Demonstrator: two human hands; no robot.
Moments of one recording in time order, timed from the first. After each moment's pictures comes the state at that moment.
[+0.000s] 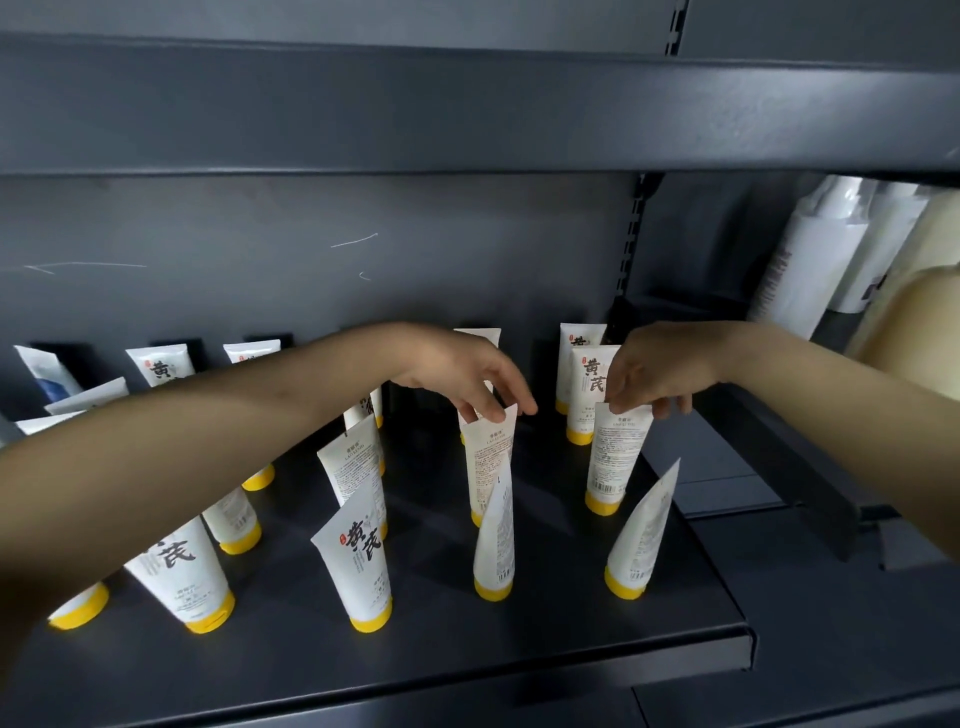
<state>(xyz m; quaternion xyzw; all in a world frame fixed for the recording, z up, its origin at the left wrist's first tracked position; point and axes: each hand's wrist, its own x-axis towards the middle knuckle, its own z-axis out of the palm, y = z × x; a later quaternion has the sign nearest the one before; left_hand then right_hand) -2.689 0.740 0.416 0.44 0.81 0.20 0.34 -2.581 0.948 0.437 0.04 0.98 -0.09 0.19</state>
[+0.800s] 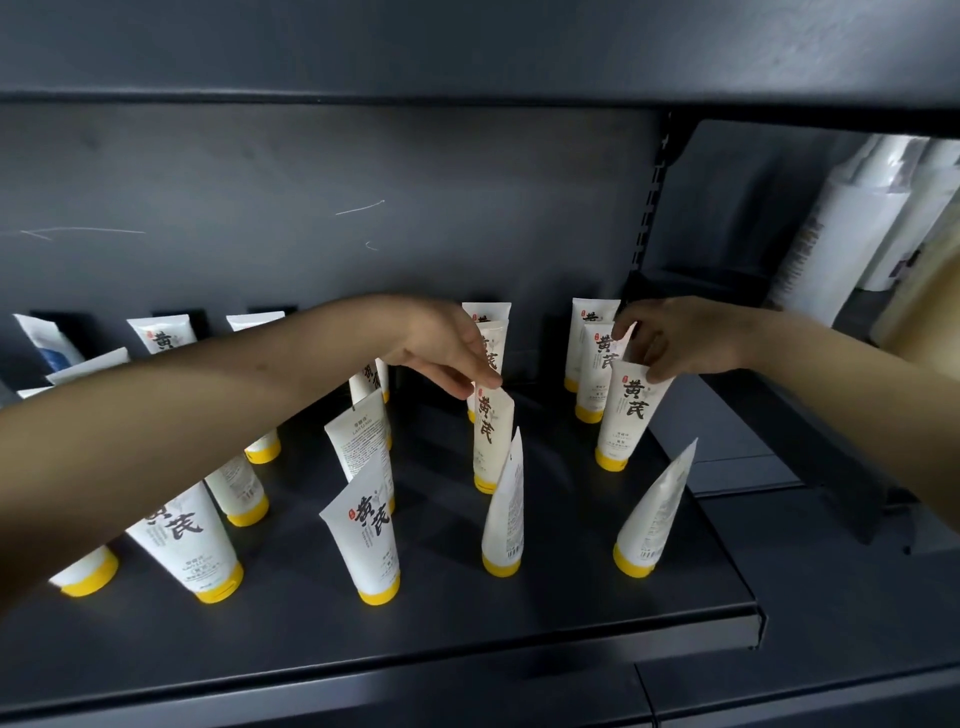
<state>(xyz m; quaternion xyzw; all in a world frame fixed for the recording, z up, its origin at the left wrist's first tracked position) -2.701 0.724 0.407 0.25 0.83 0.34 0.35 -2.589 0.973 0.417 0.05 0.98 -0.15 0.09</state>
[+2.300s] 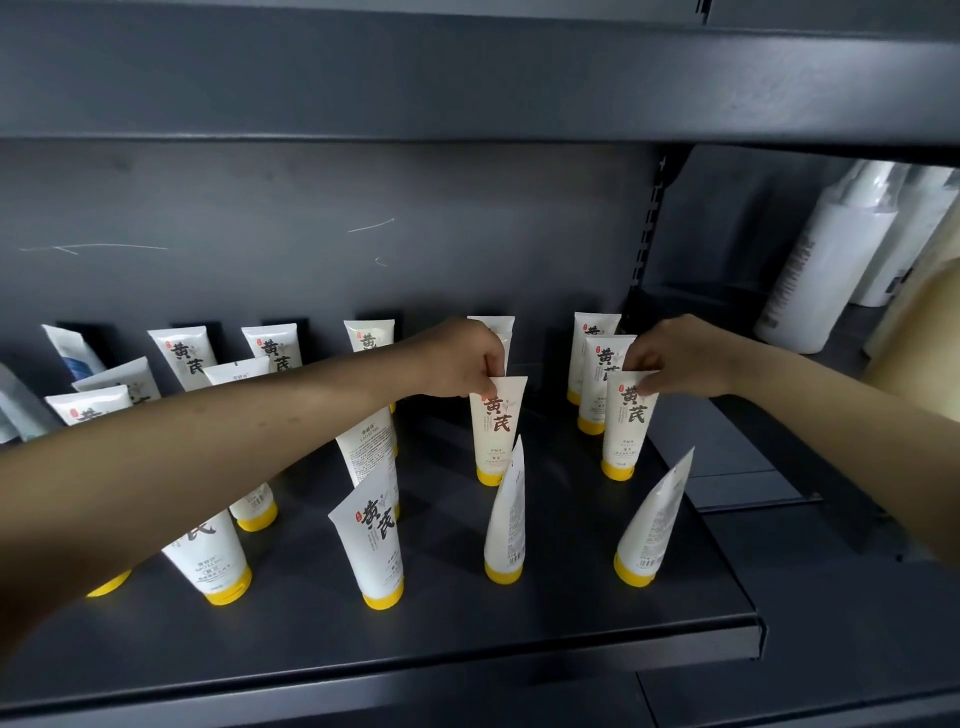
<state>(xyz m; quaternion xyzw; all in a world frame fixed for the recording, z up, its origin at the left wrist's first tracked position) -2.682 0.727 0.399 0.42 0.90 0.14 0.06 -2.584 0.968 0.409 0.01 1.00 -0.02 0.03</state>
